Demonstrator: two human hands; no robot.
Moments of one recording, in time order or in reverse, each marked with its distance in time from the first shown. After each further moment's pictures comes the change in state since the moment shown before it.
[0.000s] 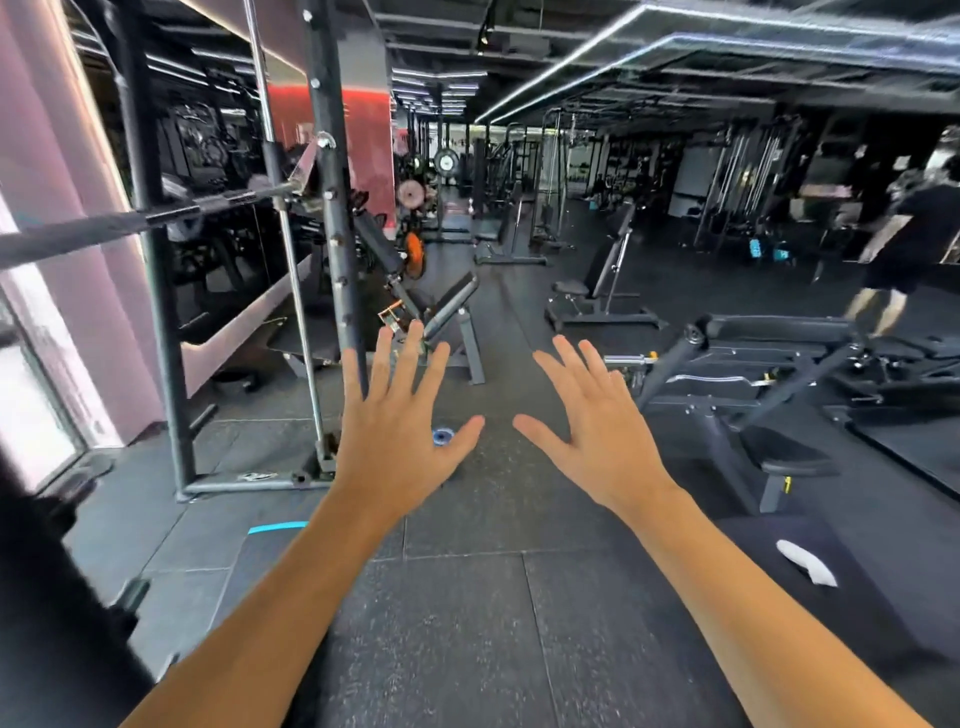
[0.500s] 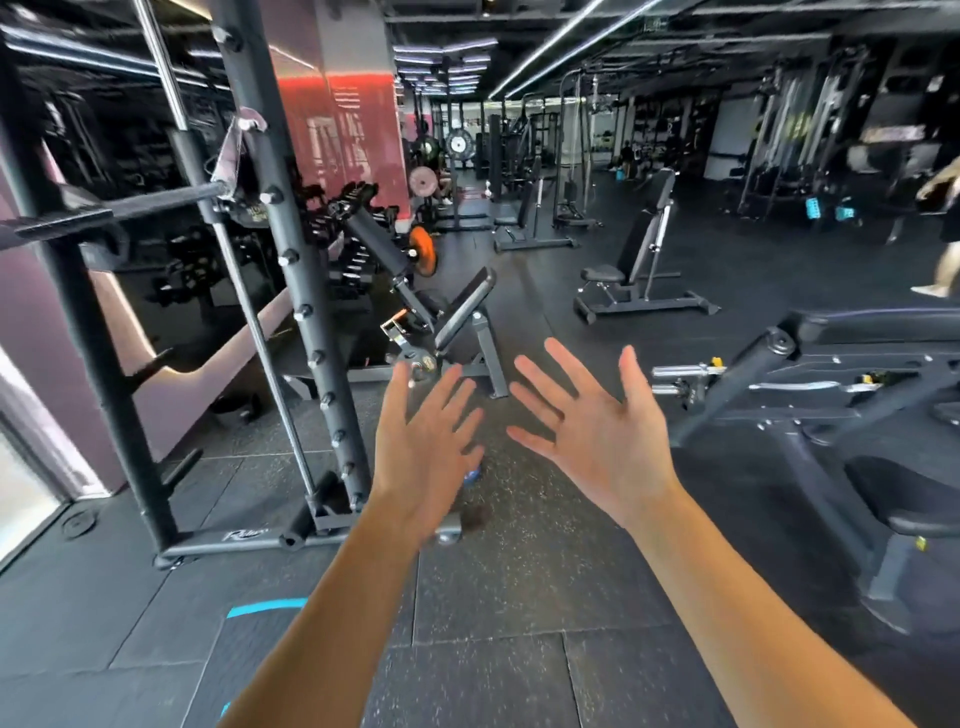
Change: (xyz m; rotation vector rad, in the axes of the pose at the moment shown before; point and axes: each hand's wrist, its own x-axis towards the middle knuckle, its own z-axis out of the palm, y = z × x) left_hand 0.283 0.009 0.254 -2.055 -0.396 -0.726; right_hand 0.281 0.183 0.195 2.080 -0.279 0.409
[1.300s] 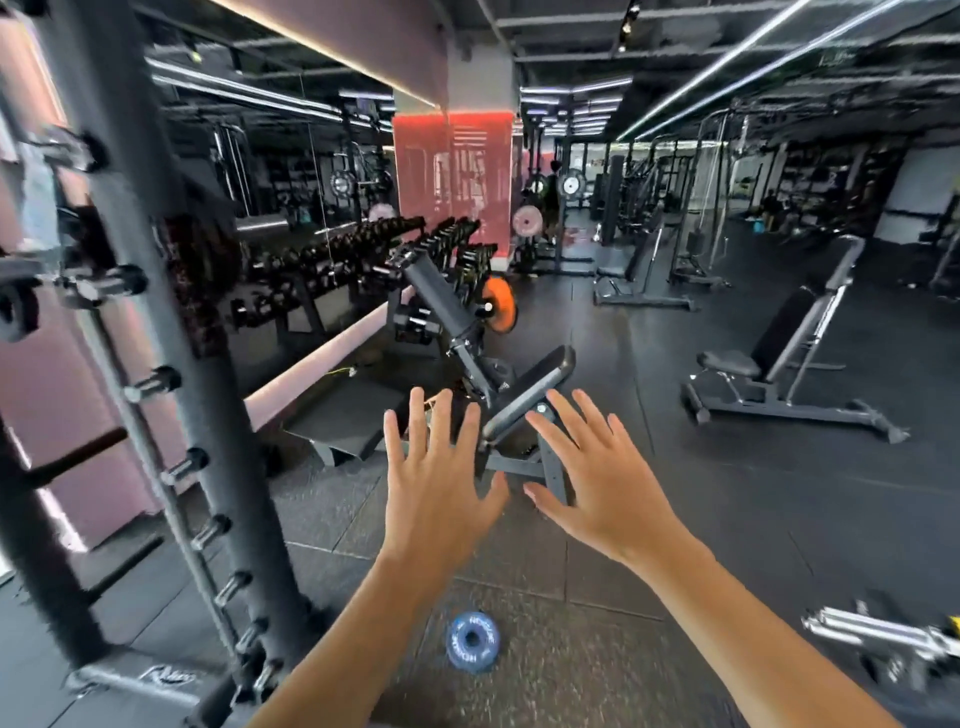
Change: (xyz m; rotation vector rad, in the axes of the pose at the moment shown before) left_hand 0.659 0.037 -0.080 2.127 0.725 0.456; right_hand 0.629 -0.102 -0.326 -2.105 -0.176 -0.543
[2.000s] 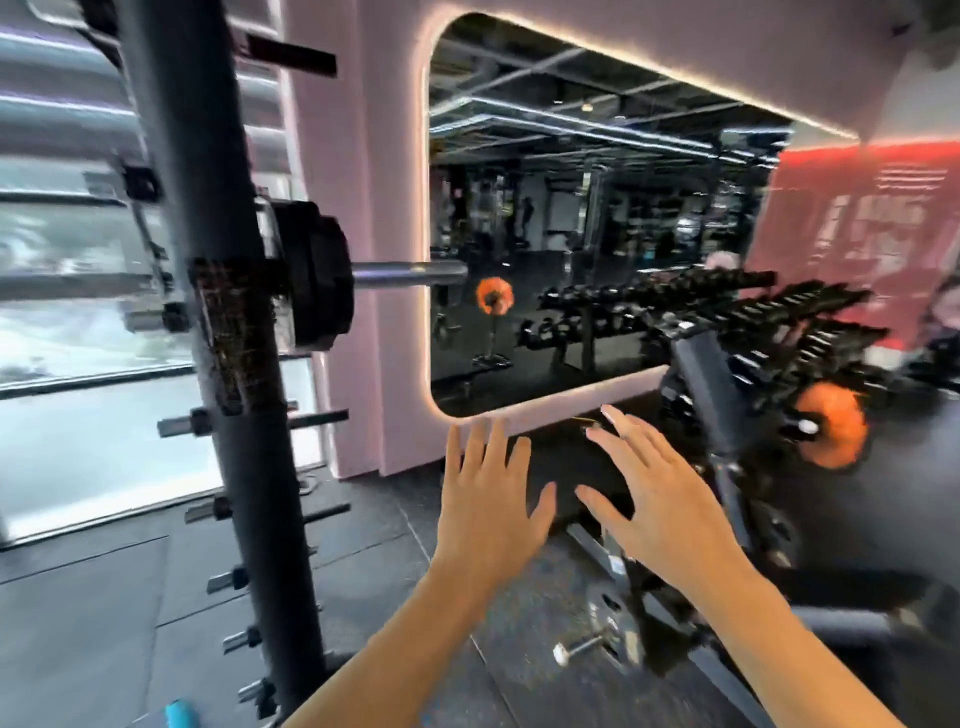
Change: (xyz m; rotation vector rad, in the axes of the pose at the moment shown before) left_hand 0.338 -0.041 0.214 0.311 0.155 -0.562; right_hand 0.450 0.192 0.207 0.446 0.184 -0.610
